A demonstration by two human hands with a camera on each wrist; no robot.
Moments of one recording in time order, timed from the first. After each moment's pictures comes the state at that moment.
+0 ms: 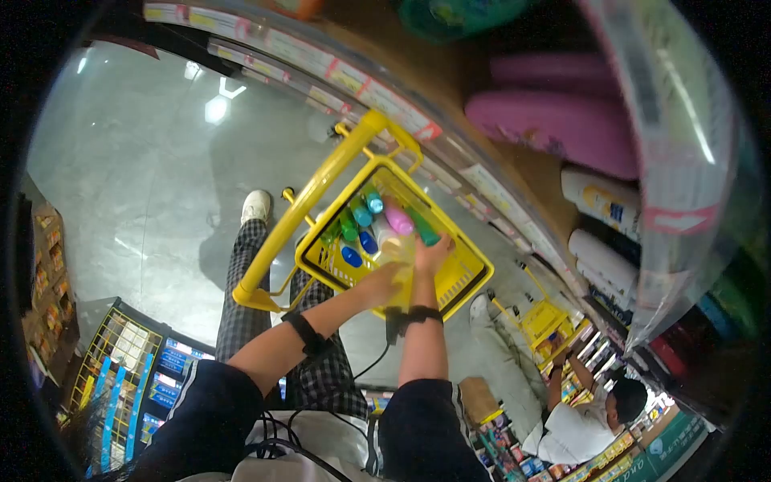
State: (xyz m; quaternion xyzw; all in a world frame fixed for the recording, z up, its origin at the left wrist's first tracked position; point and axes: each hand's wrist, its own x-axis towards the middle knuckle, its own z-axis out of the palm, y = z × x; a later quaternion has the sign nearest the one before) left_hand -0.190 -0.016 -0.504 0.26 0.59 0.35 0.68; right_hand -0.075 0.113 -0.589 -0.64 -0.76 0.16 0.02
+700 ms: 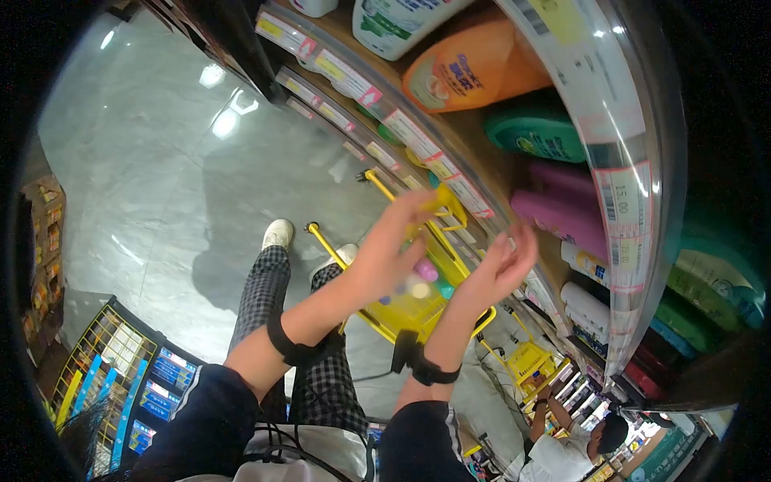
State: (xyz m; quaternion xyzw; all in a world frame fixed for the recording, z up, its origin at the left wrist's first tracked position) left_hand -0.414 -0.024 -0.375 0.20 0.57 0.73 0.33; right_hand -0.331 0.083 -0.351 -0.41 -0.74 0.34 0.40
